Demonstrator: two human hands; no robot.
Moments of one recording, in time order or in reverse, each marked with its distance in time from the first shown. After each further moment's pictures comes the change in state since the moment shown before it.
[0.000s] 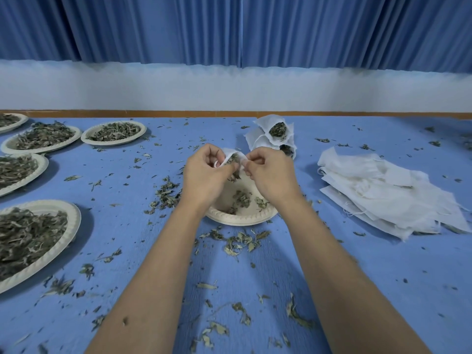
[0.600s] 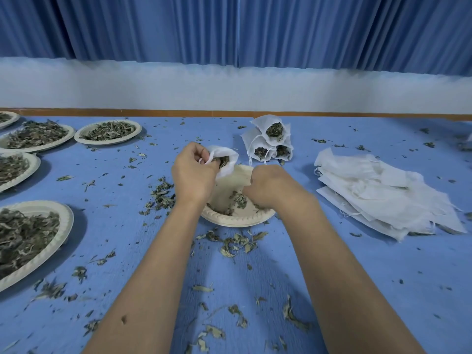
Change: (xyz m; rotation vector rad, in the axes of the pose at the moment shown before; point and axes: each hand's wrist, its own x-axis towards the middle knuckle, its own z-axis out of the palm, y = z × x) left_hand 0.009 -0.008 0.000 0.110 0.182 0.017; right_hand -0.002 -0.004 -0.010 -0.683 -0.416 0.119
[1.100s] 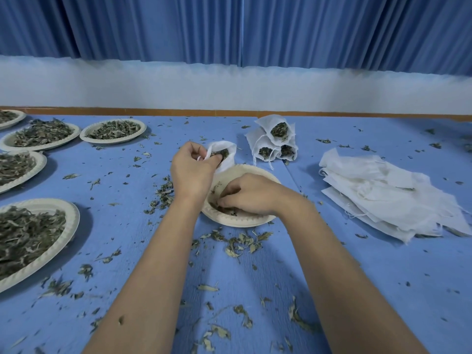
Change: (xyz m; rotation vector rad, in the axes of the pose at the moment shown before) left_hand 0.008 -0.001 -0.006 -0.135 0.010 -0.115; right_hand 0.002 -0.014 0.014 0.202 -0.206 -0.210
